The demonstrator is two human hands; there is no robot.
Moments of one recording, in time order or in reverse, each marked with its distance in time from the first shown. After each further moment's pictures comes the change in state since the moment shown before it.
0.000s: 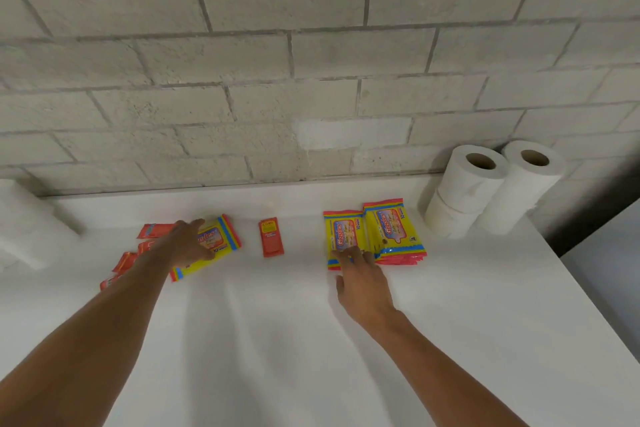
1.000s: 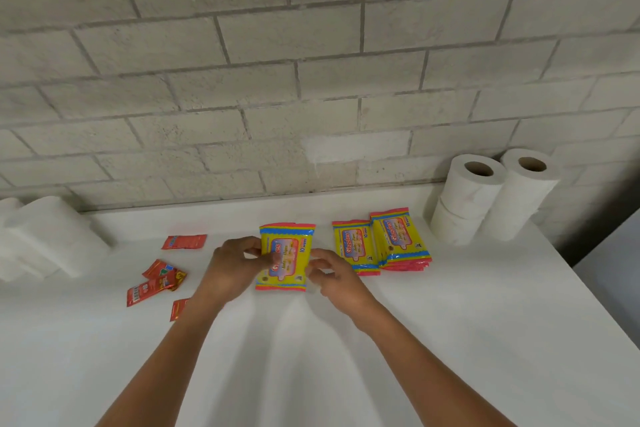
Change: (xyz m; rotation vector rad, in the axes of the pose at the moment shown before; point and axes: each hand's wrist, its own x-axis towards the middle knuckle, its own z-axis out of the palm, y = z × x) left_hand -0.134 0.083 0.002 -0.598 0.223 0.273; right_hand -0.003 -0.053 -0.035 1.224 -0.287 0.196
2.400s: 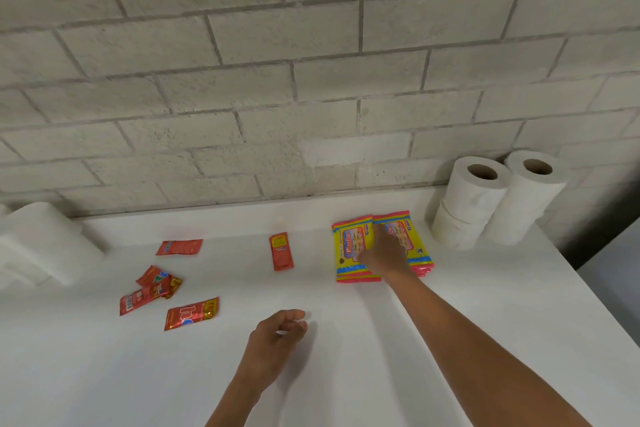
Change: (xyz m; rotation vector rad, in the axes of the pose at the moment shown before) left_hand -0.068 -0.044 0.100 -0.347 -0.131 -0.225; right_hand 0.057 -0.011 -0.083 -0.818 0.319 0.182
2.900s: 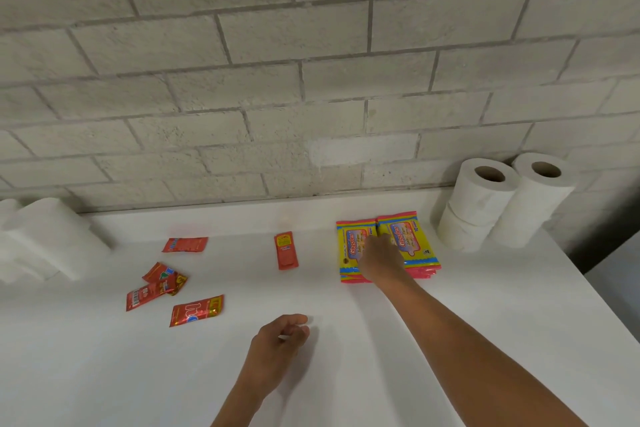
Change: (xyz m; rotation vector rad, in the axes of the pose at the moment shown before) left_hand -0.005 -0.009 -0.001 0.007 -0.003 0.024; right_hand -0.004 -0.013 0.014 -0.269 0.012 -0.040
